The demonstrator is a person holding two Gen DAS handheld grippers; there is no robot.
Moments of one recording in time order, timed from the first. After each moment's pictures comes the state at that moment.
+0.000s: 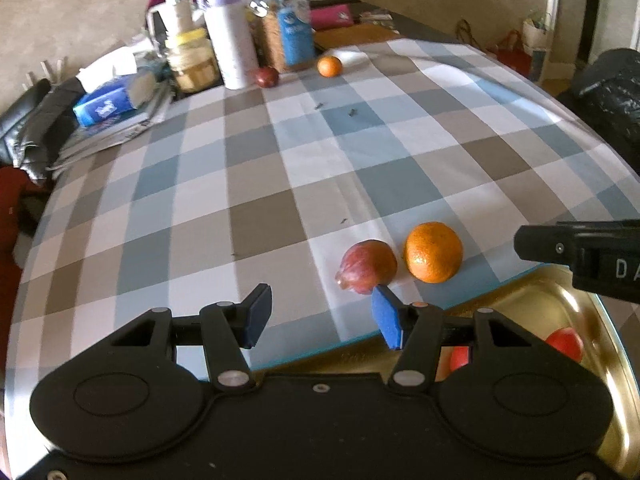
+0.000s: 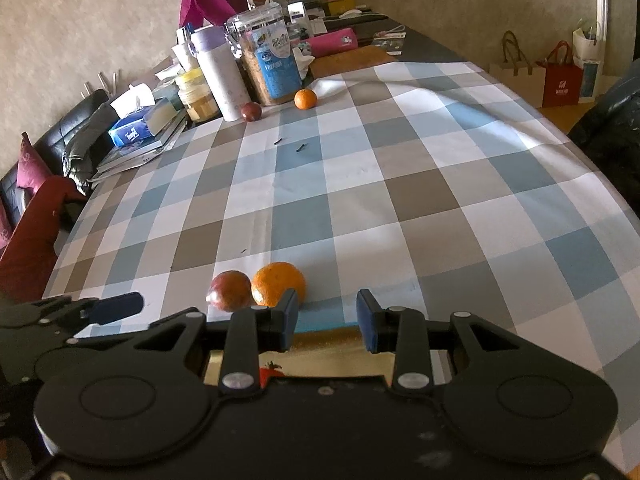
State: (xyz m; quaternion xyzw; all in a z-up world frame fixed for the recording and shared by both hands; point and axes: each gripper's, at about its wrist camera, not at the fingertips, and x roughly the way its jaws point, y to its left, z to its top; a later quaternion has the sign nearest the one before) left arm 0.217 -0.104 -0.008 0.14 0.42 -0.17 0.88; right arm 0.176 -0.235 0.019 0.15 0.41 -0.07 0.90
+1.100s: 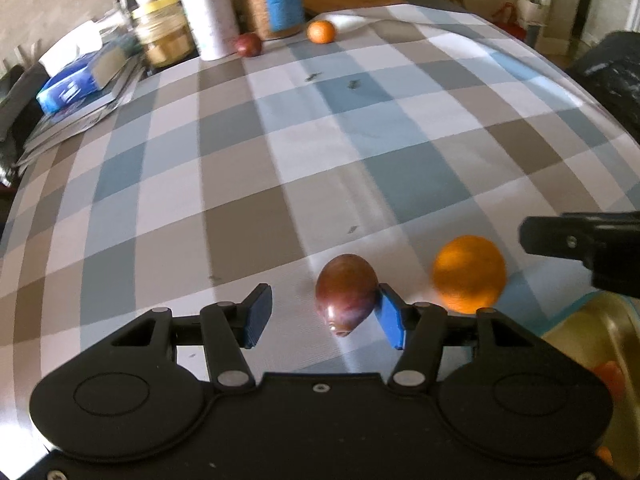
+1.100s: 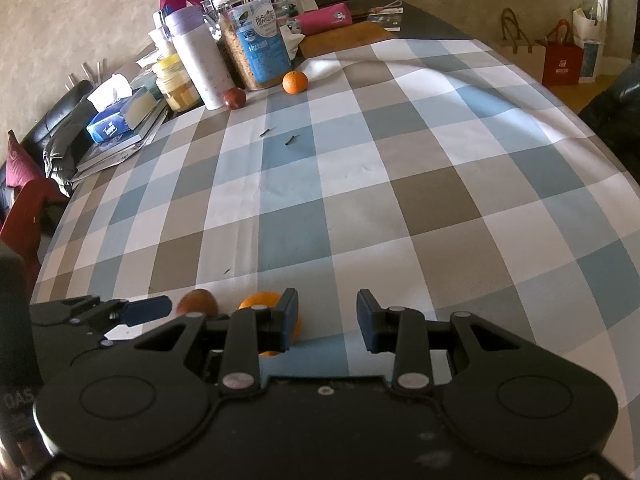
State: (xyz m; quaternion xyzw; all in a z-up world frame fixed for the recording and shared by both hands) left arm 0.270 -0.108 -0.035 0.14 0.47 -0.18 0.86; right arm 0.228 -0.245 0.001 0.16 0.45 -0.07 0.88
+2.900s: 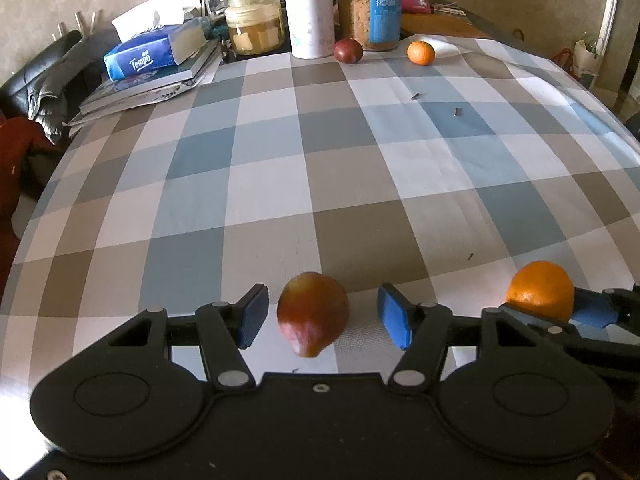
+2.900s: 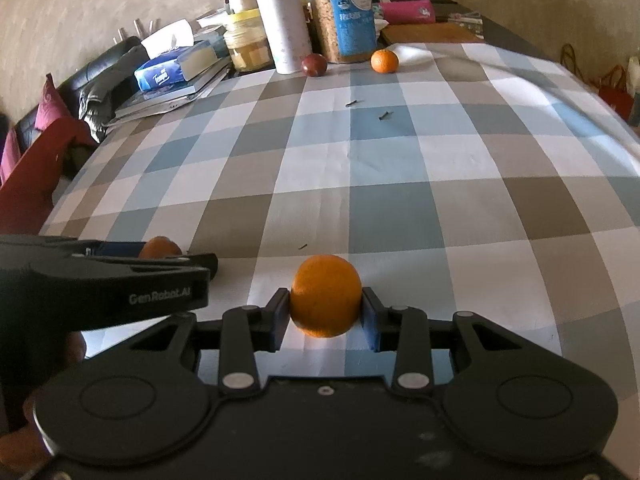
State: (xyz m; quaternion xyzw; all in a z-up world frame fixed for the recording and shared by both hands) left arm 0.295 -0.054 -0.040 0.09 0.45 -0.11 0.88; right arm 0.254 -0.178 -0.034 0.09 0.44 0.00 0.89
